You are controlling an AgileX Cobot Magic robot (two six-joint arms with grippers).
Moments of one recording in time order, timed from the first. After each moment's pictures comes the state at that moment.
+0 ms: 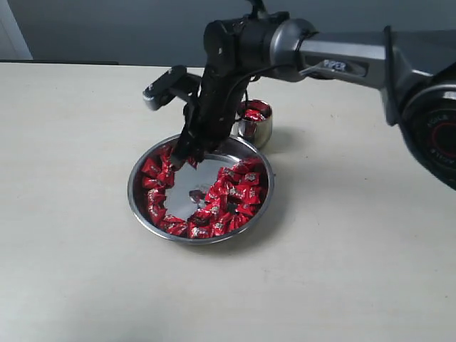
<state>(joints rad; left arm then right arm) -0.09 0.00 0.00 0.04 0.24 -0.06 0.66 2.26 -1.82 0.18 0.94 -0.48</state>
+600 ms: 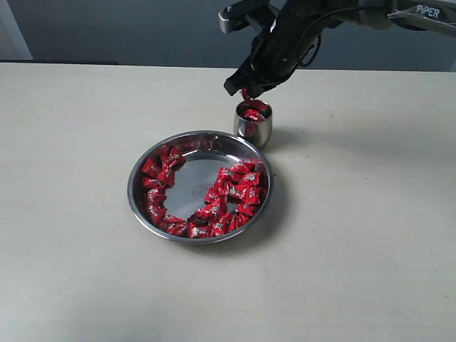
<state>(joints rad) -0.09 0.00 0.00 0.04 0.24 -0.06 0.43 2.16 -1.82 0.16 0.85 -0.37</state>
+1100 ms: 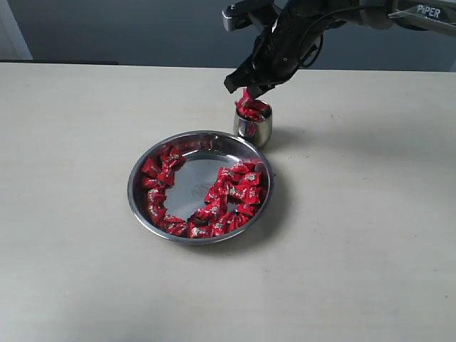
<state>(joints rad) -0.09 0.00 0.00 0.04 0.24 -0.06 0.42 2.16 -1.82 0.15 0.85 -0.31</state>
